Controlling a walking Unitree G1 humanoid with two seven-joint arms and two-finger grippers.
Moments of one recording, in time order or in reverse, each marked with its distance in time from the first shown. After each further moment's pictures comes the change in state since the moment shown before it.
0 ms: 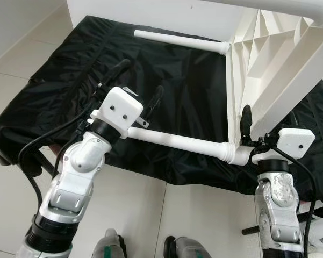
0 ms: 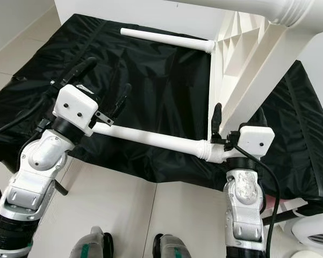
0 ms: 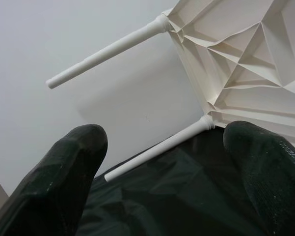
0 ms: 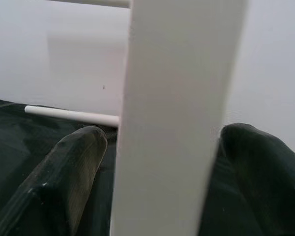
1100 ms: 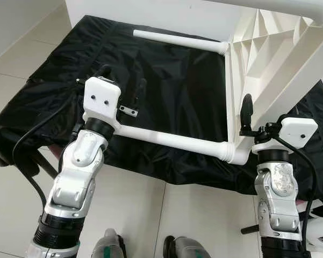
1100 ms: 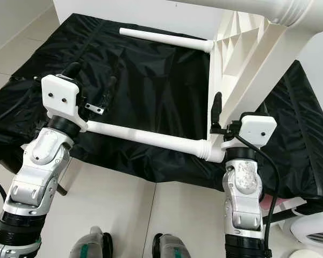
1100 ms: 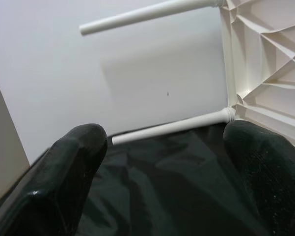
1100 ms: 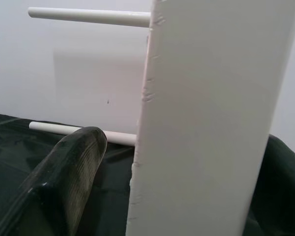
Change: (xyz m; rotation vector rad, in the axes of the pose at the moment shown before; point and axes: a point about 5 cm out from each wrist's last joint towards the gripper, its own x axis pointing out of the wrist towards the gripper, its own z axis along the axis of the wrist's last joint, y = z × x) left arm 0.002 0.016 -0.016 -0.179 0.084 0.180; right arm 0.025 0.004 0.007 0.022 -0.061 0.022
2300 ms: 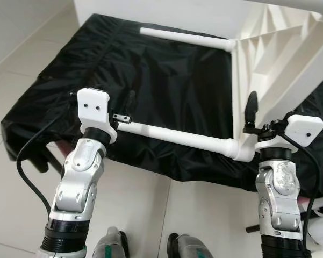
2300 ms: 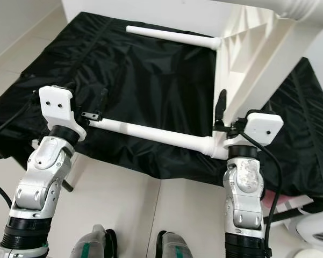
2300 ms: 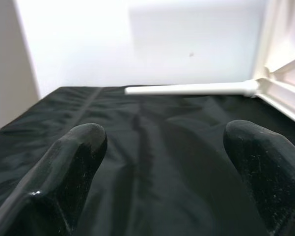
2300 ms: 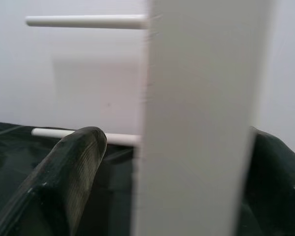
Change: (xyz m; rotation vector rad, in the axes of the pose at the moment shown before) left arm -0.011 0.003 -0.033 -0.192 0.163 0.110; right arm 0.004 0.002 0.005 0.044 -0.009 -0.008
